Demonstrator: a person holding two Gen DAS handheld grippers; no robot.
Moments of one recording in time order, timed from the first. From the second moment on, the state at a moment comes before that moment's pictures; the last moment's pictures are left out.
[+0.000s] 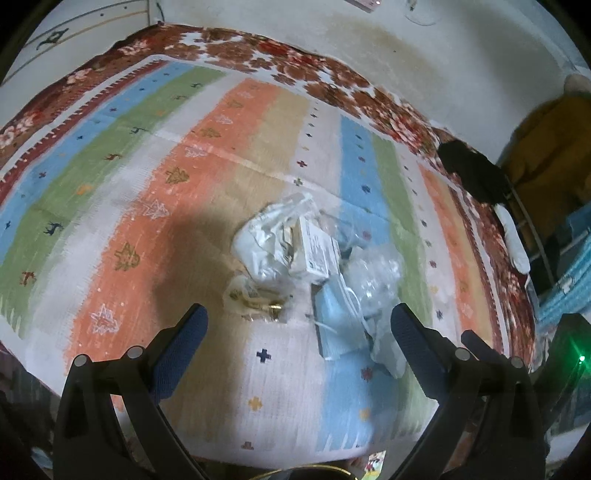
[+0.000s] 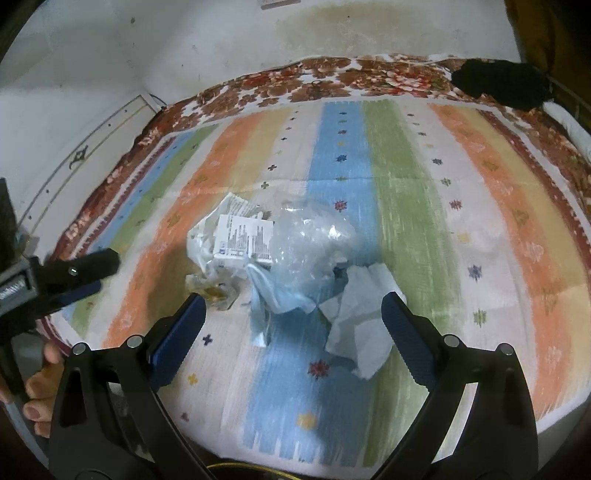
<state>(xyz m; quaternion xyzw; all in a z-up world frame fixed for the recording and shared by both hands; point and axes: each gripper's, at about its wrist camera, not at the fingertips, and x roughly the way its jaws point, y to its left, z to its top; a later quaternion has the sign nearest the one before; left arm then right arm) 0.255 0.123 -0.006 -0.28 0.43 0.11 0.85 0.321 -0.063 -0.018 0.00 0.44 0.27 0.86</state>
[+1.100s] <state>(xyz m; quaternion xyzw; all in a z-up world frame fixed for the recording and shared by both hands) 0.320 0.110 -0.059 -0.27 0.47 0.08 0.84 0.392 -0.021 -0.081 -0.03 0.49 0.27 0.83</state>
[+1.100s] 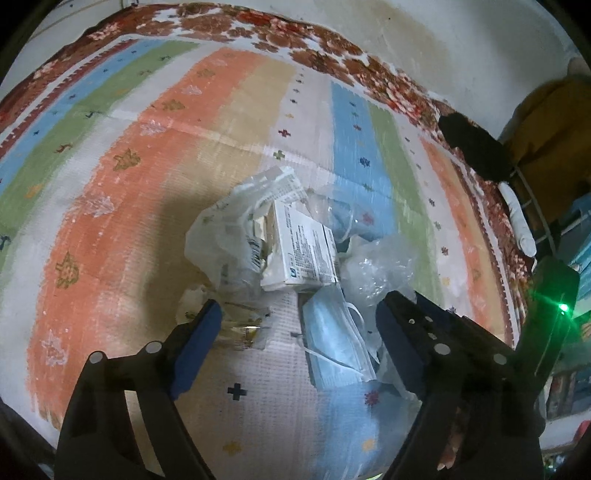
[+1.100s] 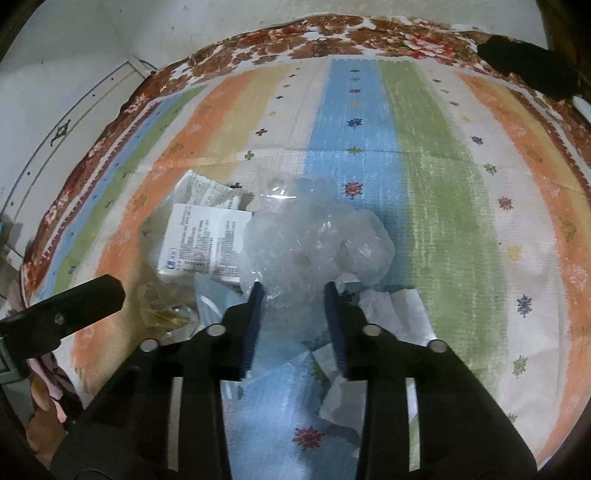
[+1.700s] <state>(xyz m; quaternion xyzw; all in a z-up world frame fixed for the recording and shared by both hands) 0.353 0.082 -0.091 -0.25 0.52 0.06 0.82 0.399 -0.059 -0.082 -0.02 0.49 0.25 0.84</state>
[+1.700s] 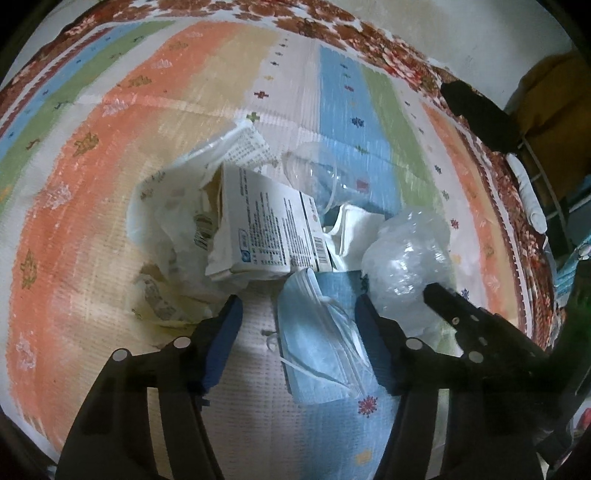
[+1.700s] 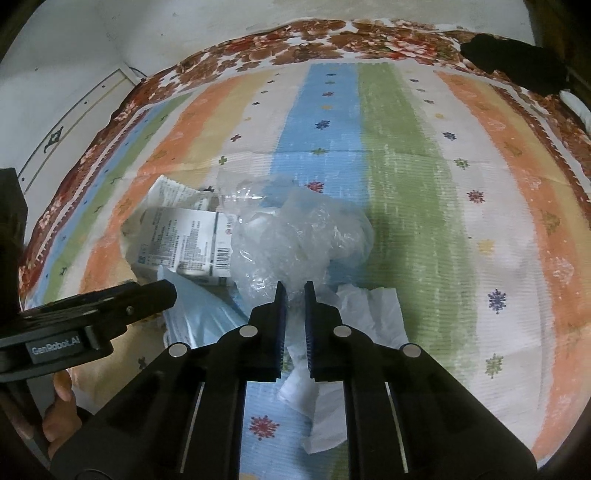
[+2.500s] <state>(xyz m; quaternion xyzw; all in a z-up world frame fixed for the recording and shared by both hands) 0.359 0.062 -0.076 -0.20 0.53 0.06 0.82 0.403 -0.081 -0.061 -0.01 0.47 0.22 0.86</state>
